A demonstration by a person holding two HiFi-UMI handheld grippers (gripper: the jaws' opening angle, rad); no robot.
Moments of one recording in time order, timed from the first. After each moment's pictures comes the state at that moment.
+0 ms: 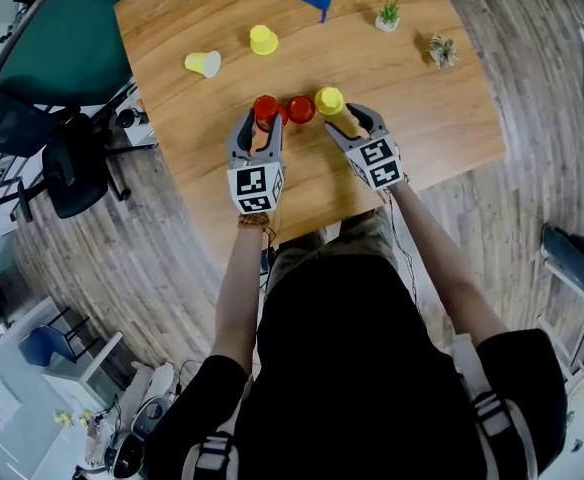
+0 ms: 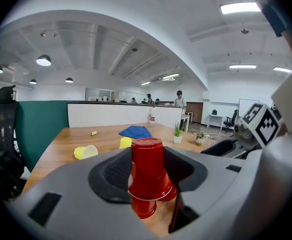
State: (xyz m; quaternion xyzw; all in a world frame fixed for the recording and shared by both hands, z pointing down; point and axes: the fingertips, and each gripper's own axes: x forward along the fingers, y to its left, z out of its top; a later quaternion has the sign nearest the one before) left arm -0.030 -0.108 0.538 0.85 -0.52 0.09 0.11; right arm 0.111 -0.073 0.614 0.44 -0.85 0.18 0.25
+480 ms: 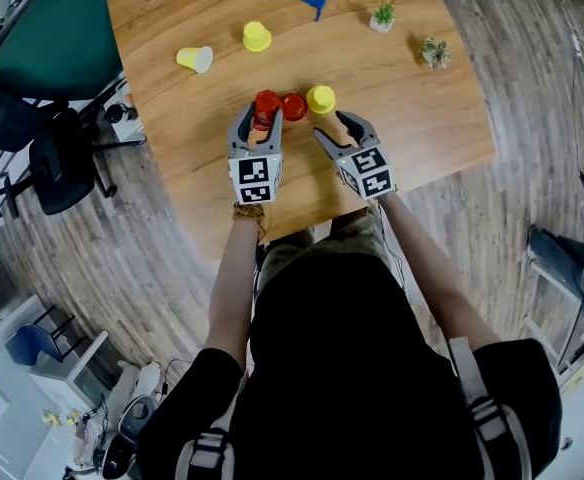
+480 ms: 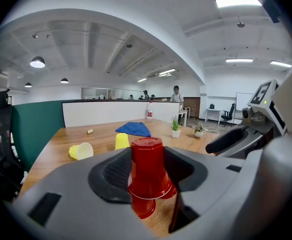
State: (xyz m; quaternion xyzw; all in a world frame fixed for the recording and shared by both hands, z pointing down) left arm -0.013 -0.112 0.557 0.85 -0.50 0.12 0.09; right arm 0.103 -0.054 0.607 0.45 -0.84 0.21 0.22
